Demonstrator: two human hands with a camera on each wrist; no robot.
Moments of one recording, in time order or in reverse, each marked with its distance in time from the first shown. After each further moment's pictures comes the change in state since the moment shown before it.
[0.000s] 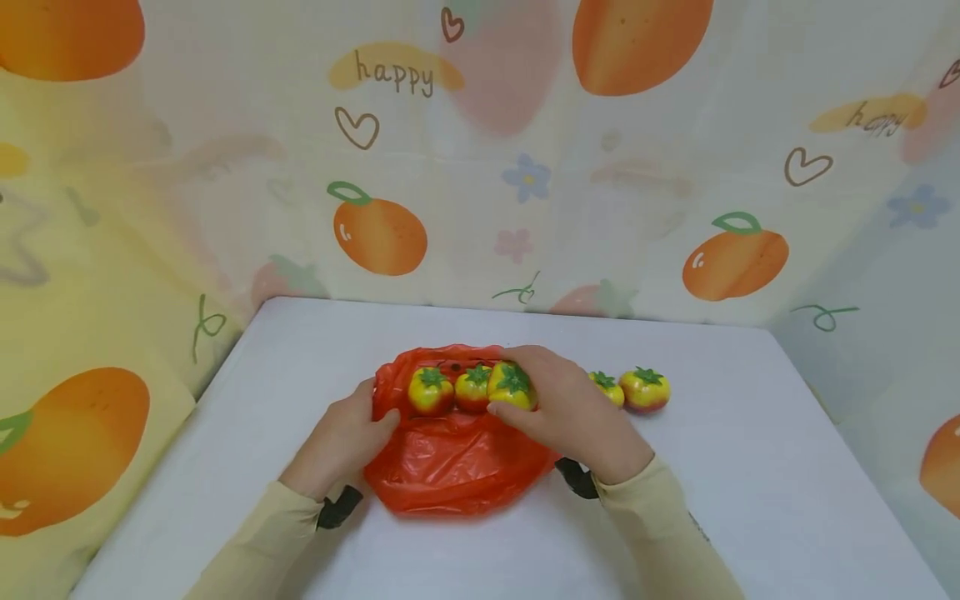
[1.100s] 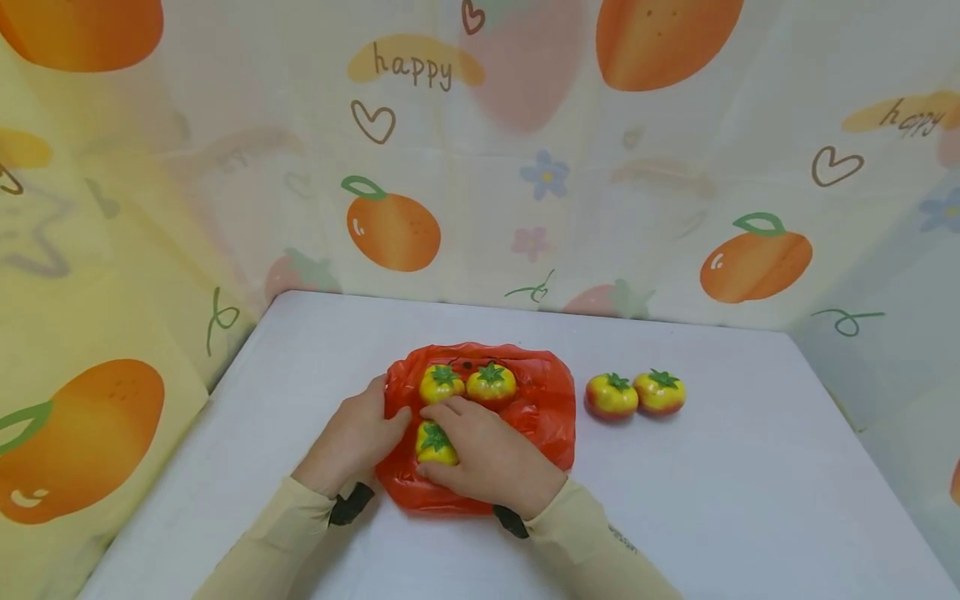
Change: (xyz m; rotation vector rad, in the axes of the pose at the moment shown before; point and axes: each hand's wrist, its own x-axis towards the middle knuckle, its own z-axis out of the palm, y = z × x) left_hand -0.002 -0.003 0.001 0.004 0.021 0.028; right_hand 0.022 -0.050 0.092 -0.035 -0.296 -0.084
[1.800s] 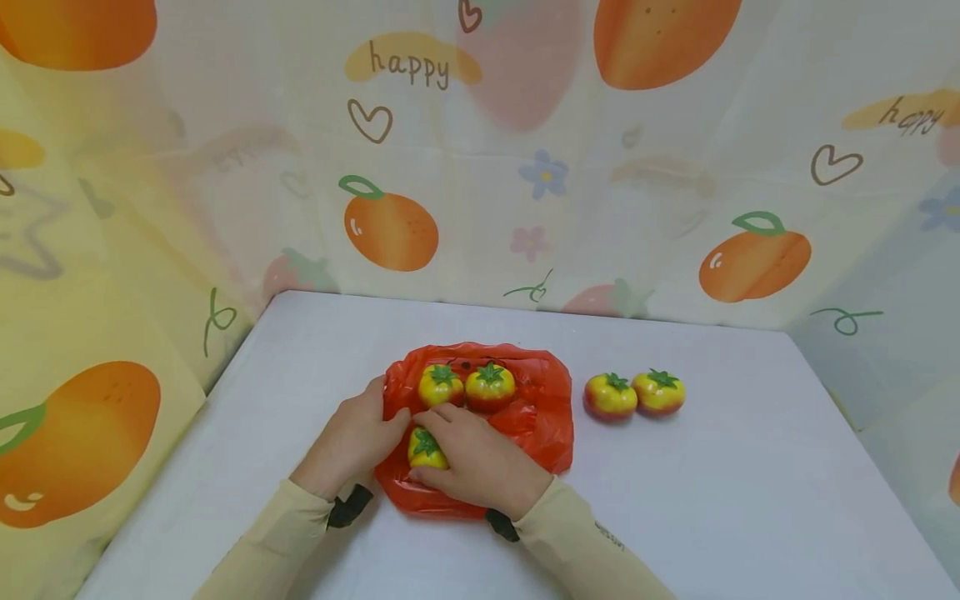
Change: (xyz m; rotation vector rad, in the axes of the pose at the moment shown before) left_hand 0.000 0.001 0.002 0.003 0.001 -0.017; right_hand 0.010 0.004 0.017 0.019 -0.030 0.003
